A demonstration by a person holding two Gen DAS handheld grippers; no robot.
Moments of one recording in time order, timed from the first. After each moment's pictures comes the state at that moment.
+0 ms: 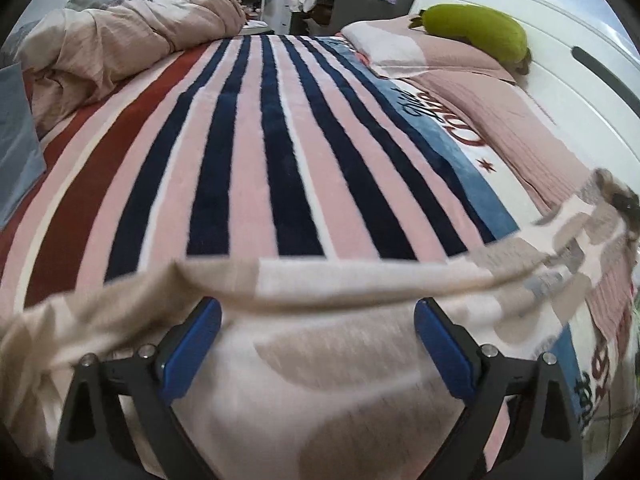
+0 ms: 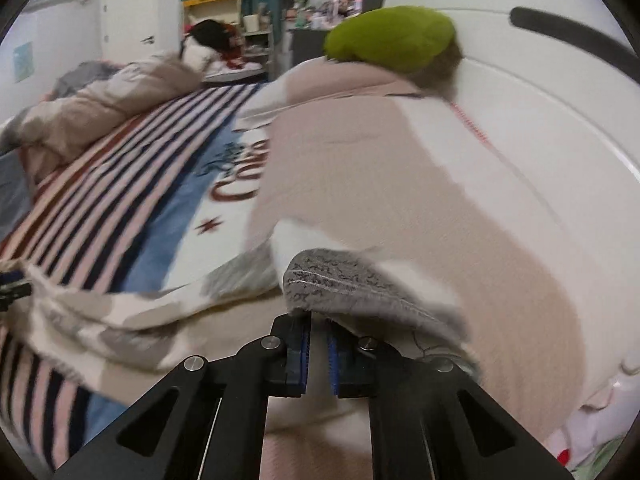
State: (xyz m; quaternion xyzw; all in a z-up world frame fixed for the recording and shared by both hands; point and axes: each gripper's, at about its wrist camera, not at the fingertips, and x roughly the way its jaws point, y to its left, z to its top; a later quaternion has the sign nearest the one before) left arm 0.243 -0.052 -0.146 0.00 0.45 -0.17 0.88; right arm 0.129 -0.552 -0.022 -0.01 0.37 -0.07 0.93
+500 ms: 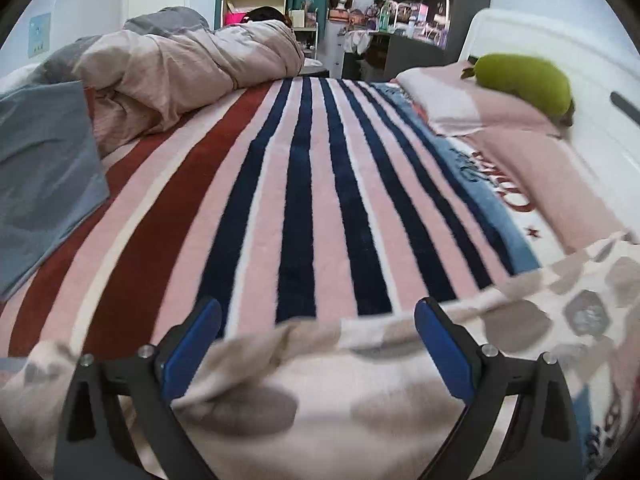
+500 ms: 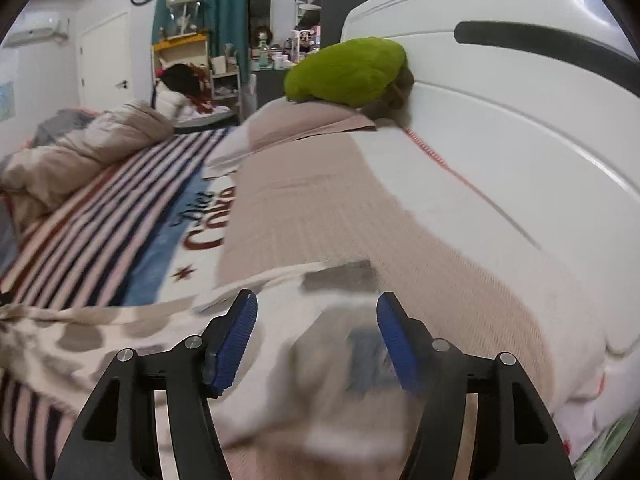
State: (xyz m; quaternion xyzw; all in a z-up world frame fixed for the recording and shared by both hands) left arm 0.248 -0.009 -0.107 -0.02 0.38 -0.08 0.92; right arm 0.096 -0.571 -0.007 0.04 0.30 -0.10 0.95
